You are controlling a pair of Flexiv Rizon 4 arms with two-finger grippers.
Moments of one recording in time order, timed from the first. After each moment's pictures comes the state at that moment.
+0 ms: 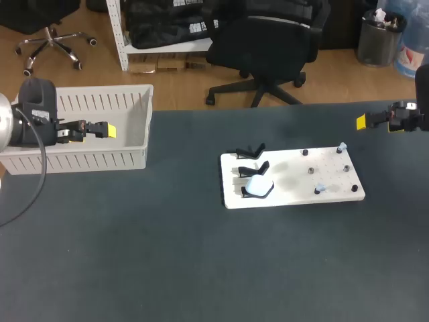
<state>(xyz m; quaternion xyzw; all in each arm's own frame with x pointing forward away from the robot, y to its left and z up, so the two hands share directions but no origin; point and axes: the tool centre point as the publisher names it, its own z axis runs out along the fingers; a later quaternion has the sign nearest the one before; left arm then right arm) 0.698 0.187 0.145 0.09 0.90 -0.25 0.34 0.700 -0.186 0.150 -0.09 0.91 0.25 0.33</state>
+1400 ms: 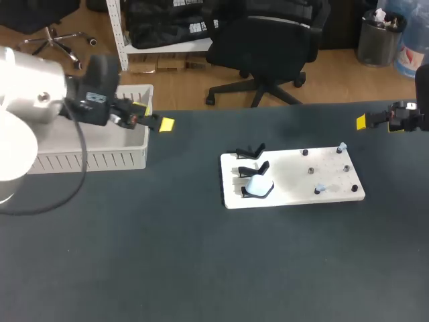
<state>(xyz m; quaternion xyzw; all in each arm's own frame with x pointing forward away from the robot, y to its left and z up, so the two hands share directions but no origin) 0.701 0.062 0.181 0.35 0.82 -0.28 0.36 0.700 -0.186 0.150 -0.09 0.91 0.25 0.33</state>
